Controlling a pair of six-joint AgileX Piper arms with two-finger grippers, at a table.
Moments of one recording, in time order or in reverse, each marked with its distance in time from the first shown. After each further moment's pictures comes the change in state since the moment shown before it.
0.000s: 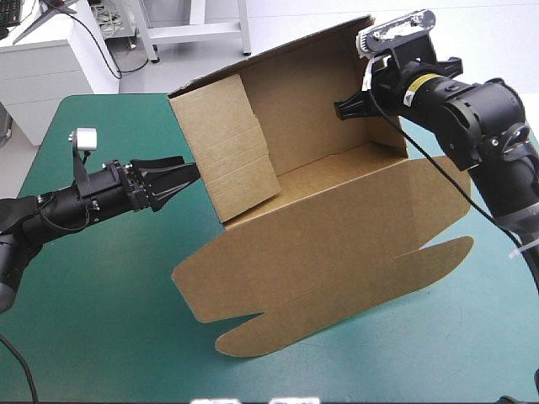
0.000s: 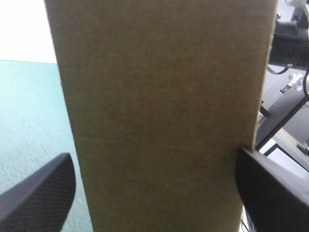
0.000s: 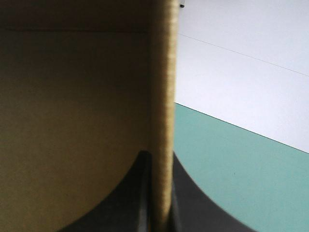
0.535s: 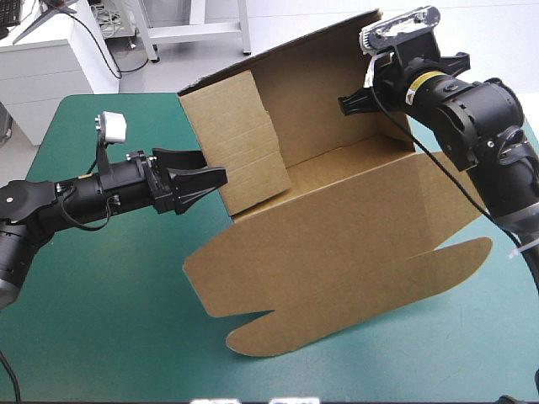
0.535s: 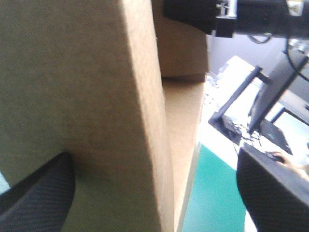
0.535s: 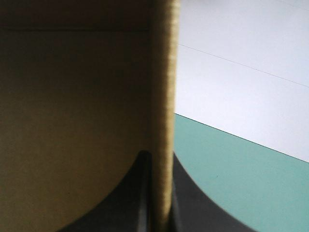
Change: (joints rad) left arm -0.183 -0.001 -0.133 0.123 -0.110 -0.054; right arm 0.009 0.002 0.000 -0.082 -0.012 0.038
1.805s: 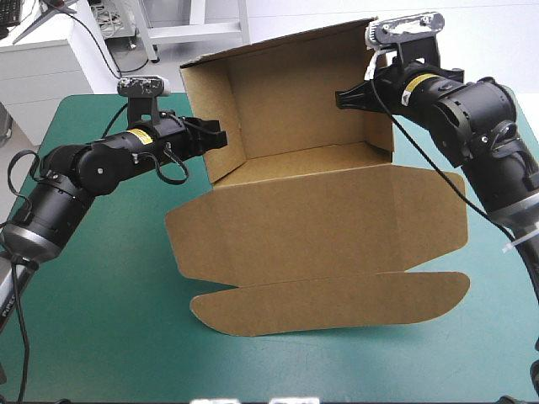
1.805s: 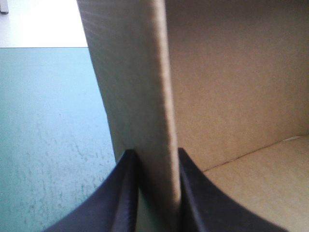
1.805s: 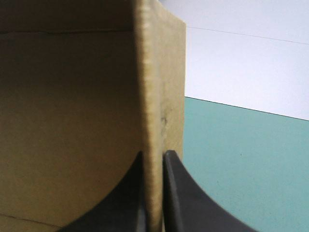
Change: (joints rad) left arm -0.354 0.185 -0.314 1.082 -0.491 -0.985; right arm -0.008 0.019 0.001 0.045 0.018 0.146
